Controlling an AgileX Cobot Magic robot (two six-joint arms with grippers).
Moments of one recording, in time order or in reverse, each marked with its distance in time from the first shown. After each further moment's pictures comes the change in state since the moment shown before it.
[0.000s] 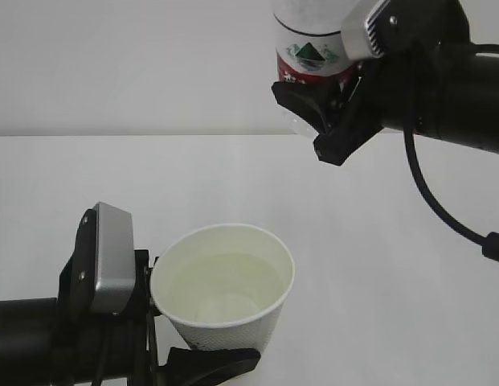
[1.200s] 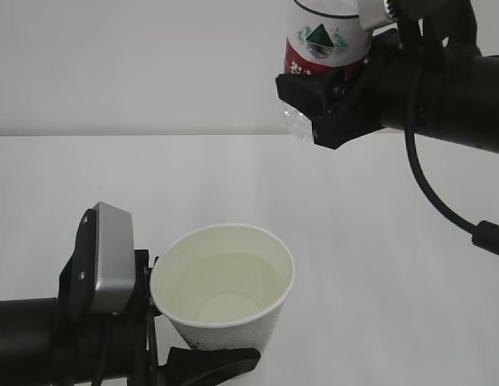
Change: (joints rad) left arm 0.000 0.000 0.000 0.000 -0.002 0.000; right arm 0.000 0.000 0.000 0.039 0.027 0.206
